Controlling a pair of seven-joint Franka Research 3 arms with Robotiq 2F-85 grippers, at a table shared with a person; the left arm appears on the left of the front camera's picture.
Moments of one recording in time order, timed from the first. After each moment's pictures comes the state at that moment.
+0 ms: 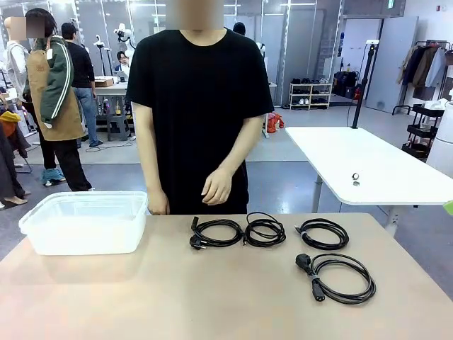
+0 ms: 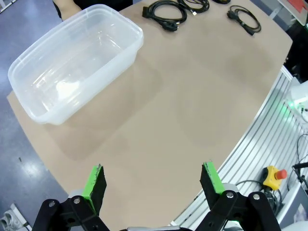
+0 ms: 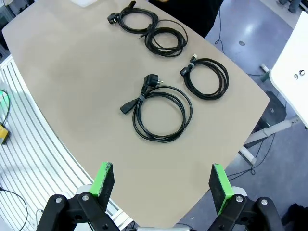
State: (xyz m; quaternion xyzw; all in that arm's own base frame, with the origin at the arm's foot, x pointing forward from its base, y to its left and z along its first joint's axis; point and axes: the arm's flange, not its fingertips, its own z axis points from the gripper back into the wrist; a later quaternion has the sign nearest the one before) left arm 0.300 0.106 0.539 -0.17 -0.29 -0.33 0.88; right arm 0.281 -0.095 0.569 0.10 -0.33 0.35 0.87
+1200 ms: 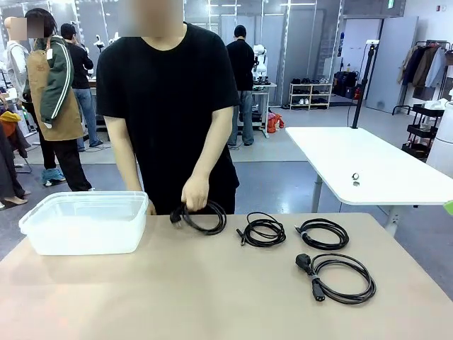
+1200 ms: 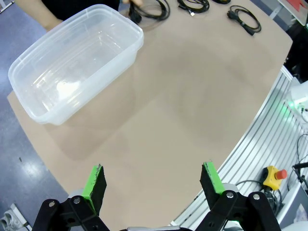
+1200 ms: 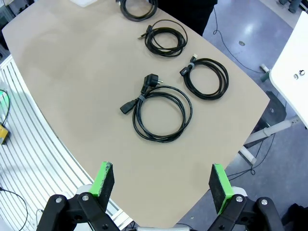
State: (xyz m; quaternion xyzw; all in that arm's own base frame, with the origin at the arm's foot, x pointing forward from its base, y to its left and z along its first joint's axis) left arm 0.300 0.106 0.539 -0.17 -0.29 -0.33 0.88; right arm 0.281 -0.095 0.569 0.10 -0.33 0.35 0.87
